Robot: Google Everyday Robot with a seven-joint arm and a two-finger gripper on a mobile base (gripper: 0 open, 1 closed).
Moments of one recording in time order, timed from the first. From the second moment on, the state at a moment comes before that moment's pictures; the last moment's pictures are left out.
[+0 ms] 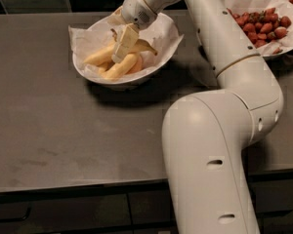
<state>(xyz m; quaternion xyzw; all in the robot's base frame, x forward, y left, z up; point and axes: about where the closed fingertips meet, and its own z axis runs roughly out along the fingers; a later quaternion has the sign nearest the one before) 0.699 0.084 0.928 -0.71 0.58 0.27 0.30</state>
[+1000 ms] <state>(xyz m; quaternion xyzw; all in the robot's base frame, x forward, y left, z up) 0.707 0.093 0.924 -0.71 0.58 0.26 0.30</state>
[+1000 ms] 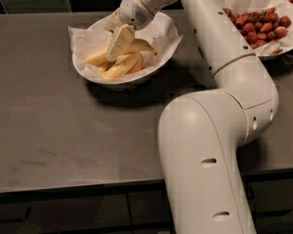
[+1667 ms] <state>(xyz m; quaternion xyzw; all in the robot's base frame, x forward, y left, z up) 0.714 0.079 0.954 -0.71 0.59 0.21 0.33</state>
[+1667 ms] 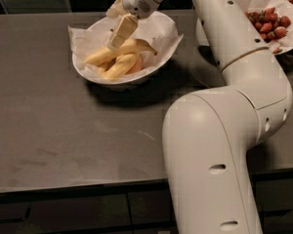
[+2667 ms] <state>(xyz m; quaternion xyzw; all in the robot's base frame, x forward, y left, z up) 0.701 0.077 0.926 -0.70 0.60 0.25 0.29</state>
